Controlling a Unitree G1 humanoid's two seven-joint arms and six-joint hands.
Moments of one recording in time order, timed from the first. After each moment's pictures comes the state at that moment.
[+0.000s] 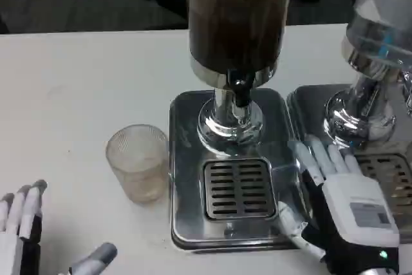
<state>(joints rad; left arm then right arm) 0.59 0.39 -0.01 -0.08 0.80 -0.10 0.46 0.25 -0.30 0.37 -0.03 -0.95 0.07 -0.40</state>
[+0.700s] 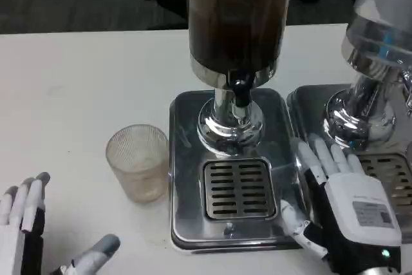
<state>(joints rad) 0.57 0.38 -0.01 -0.08 0.75 -0.13 0.46 0.25 -0.30 0.37 -0.03 -0.95 0.07 -0.40</state>
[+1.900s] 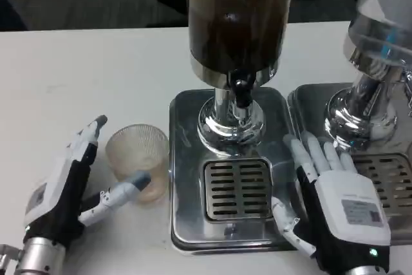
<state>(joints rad) -0.17 0.41 -0.12 0.95 0.48 -0.75 0.41 0.24 -0.25 0.41 -0.05 -0.98 0.15 -0.41</state>
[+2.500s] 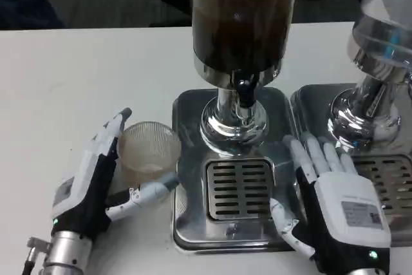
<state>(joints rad) -0.25 0.35 -0.21 1.05 0.52 -0.78 0.53 0.26 -0.25 0.42 -0.09 -1.00 0.16 -0.40</state>
